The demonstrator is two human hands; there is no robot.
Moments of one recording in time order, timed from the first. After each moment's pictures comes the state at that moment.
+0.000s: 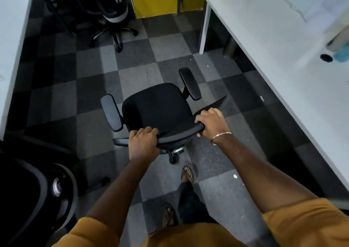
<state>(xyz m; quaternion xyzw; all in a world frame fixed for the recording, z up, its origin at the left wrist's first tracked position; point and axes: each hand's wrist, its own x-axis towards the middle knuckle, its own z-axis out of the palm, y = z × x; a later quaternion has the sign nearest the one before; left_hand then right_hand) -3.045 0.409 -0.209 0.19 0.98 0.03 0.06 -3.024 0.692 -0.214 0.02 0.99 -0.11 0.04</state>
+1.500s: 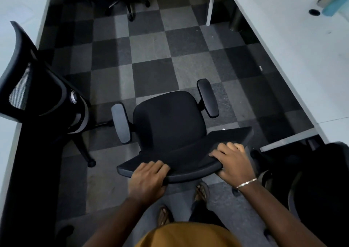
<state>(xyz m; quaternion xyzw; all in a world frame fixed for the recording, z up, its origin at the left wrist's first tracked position) -2.482 0.347 -0.222 0.34 0.94 0.08 0.01 -2.449 0.667 -0.229 -0.07 0.99 -0.10 0.00</state>
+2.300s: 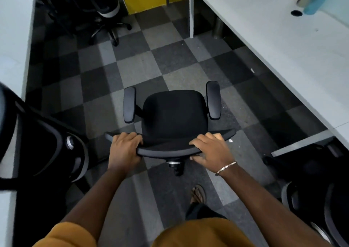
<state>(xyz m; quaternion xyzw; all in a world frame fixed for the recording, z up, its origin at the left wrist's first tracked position) -2.768 0.298 -0.210 0.31 0.95 0.03 0.01 -2.632 0.606 -0.230 -0.02 0.99 -0.14 -0.03</state>
